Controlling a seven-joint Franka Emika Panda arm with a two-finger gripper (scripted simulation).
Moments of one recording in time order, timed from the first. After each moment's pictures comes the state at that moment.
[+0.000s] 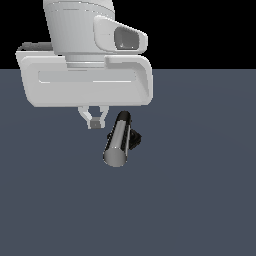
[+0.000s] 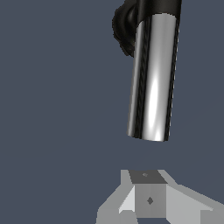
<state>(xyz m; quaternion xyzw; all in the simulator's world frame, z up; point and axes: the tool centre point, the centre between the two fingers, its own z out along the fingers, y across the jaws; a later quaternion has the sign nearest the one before) -0.178 0.060 0.199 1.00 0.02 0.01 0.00</state>
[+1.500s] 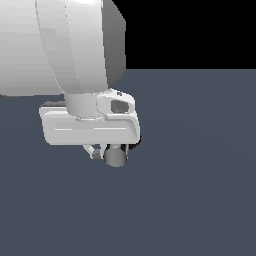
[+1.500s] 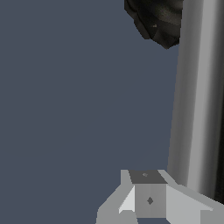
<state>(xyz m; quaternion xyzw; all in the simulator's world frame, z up) -0.152 0.074 0.105 1.00 0.02 0.00 0.00</state>
